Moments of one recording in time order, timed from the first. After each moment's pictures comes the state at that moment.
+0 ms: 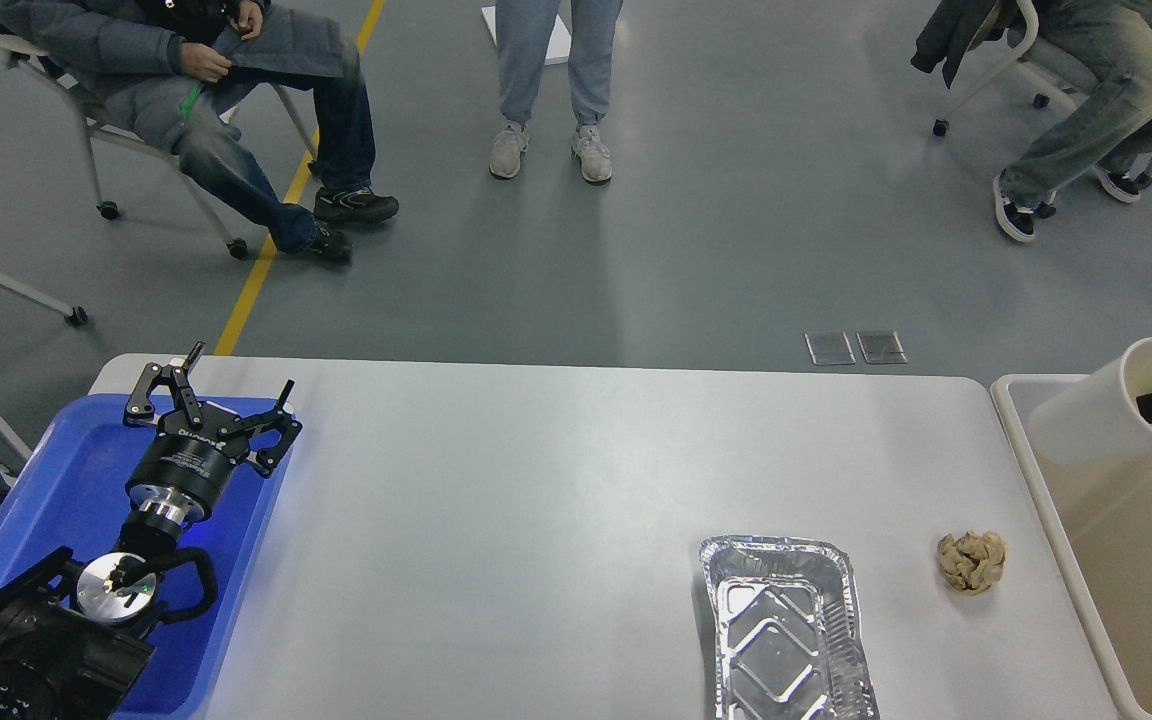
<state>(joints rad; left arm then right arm) -0.51 0.28 -1.02 -0.35 -0.22 -0.79 -0.19 1.98 -1.25 -0.65 1.33 -1.29 0.78 0.42</state>
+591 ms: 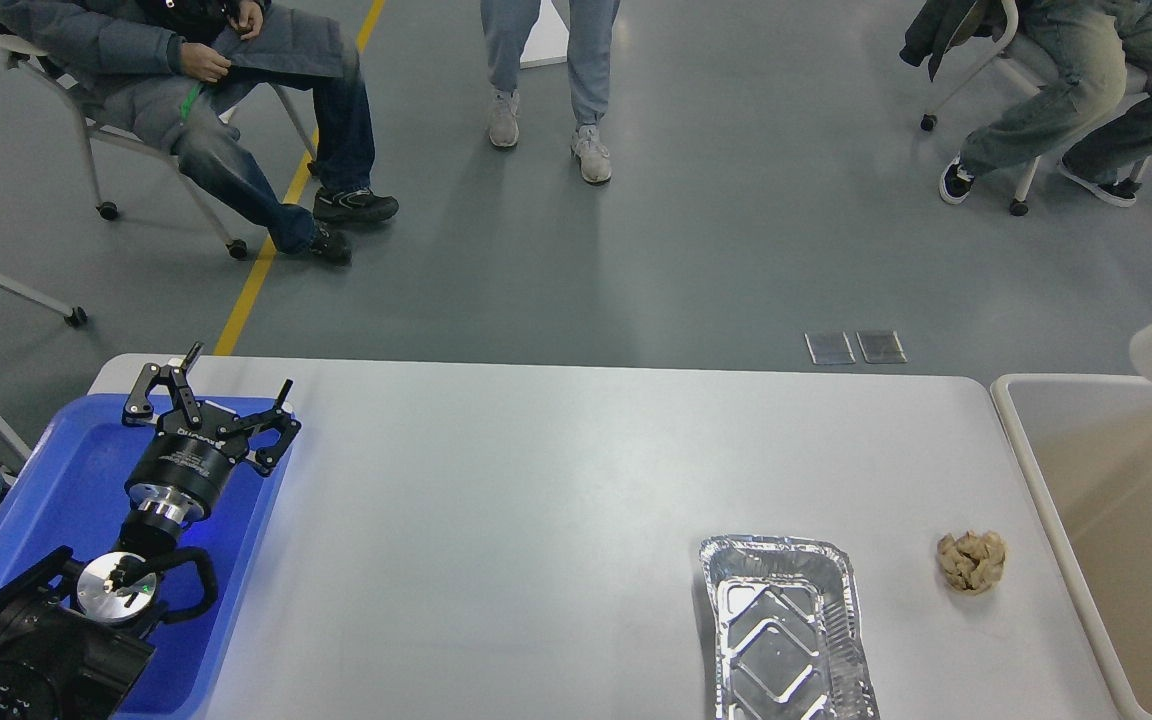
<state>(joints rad) -0.51 0.28 -1.02 -0.35 -0.22 -0.79 -0.19 1.81 -1.15 -0.64 0.90 -1.18 0.78 0.42</state>
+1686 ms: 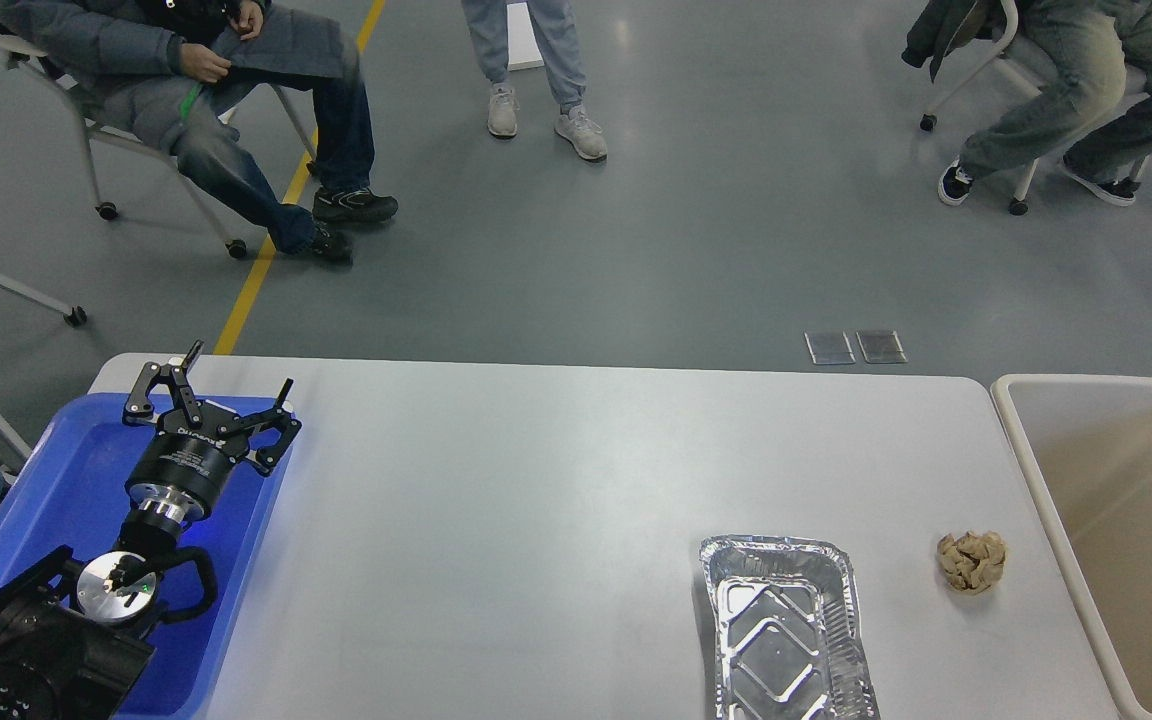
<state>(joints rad) -0.51 0.28 -1.02 -0.35 -0.22 -0.79 -0.19 0.83 -0.67 -0.63 0.12 -0.40 0.15 0.20</state>
